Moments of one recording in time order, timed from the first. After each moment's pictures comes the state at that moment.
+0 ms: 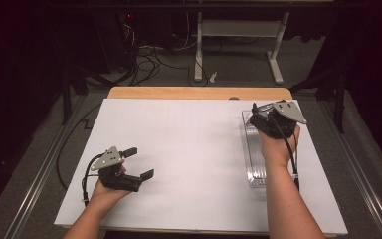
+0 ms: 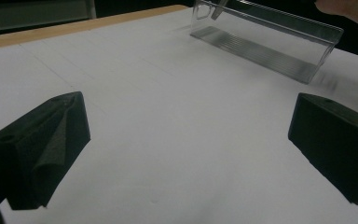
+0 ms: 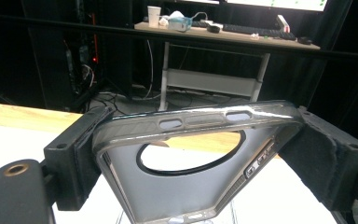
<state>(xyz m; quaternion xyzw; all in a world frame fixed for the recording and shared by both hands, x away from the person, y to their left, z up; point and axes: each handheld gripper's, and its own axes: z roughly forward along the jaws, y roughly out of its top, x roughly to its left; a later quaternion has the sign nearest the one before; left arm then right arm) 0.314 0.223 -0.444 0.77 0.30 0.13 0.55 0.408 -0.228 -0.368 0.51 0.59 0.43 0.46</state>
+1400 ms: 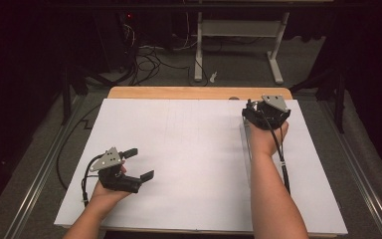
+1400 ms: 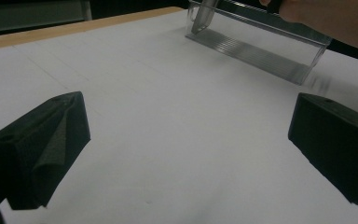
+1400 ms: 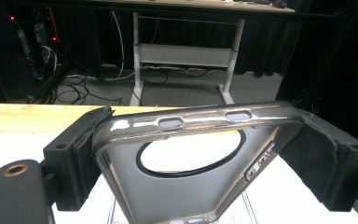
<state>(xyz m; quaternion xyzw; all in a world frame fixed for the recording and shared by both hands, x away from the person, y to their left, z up) 0.312 0.224 -0.444 0.77 0.29 0.13 0.55 0.451 -0.210 -0.386 0.58 0.56 0.38 0.46</state>
